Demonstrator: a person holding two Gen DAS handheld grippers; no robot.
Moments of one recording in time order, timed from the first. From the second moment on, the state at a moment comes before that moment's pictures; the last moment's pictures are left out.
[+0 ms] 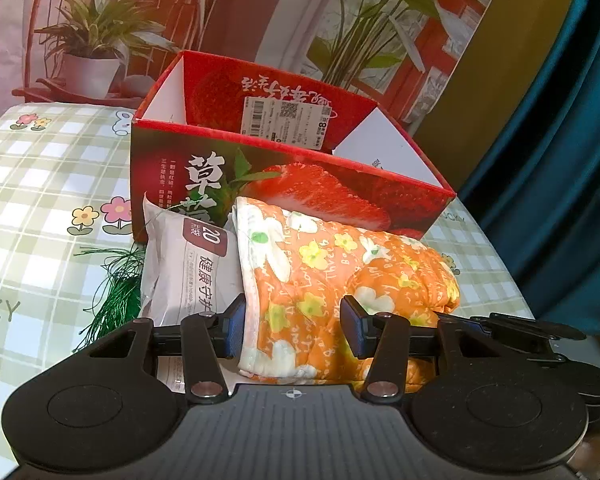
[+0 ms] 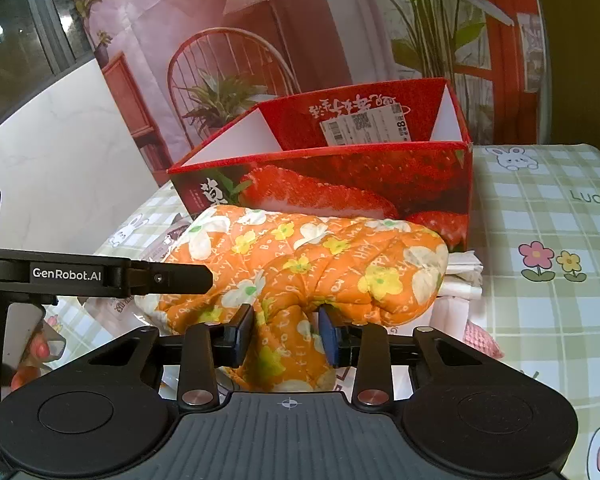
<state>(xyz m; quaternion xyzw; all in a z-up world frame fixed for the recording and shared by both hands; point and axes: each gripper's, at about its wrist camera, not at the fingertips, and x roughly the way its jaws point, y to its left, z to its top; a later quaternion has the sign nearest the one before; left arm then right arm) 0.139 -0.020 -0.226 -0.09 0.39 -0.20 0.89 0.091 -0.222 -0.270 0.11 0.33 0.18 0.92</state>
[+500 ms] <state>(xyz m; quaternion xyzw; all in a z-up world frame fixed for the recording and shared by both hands) 0.130 -0.011 -0.194 -0.12 0.32 -0.21 0.92 0.079 -0.211 -0.226 0.04 0.25 0.19 0.95</state>
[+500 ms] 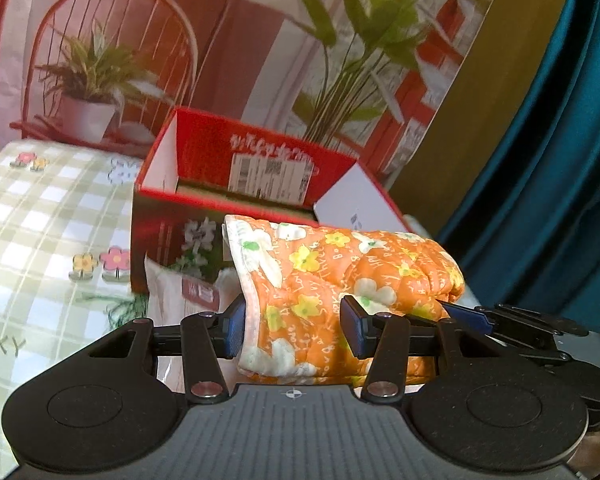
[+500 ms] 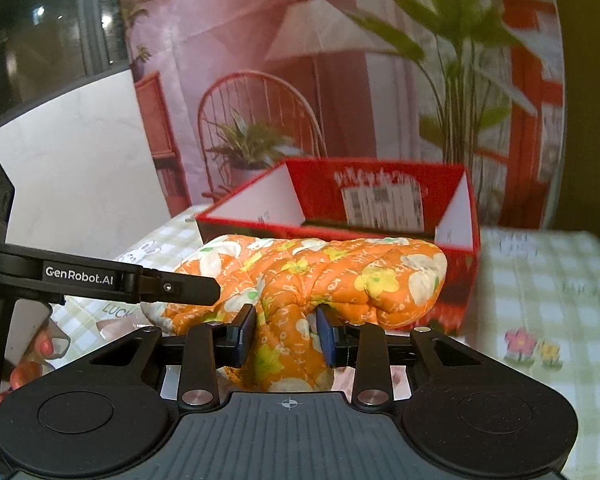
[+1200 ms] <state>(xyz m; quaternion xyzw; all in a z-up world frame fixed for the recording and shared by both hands) 0.214 -0.029 -0.136 -0.08 0.26 -0.20 0.94 0.182 -0.201 -0.168 -0.02 0.21 0.22 0.95</state>
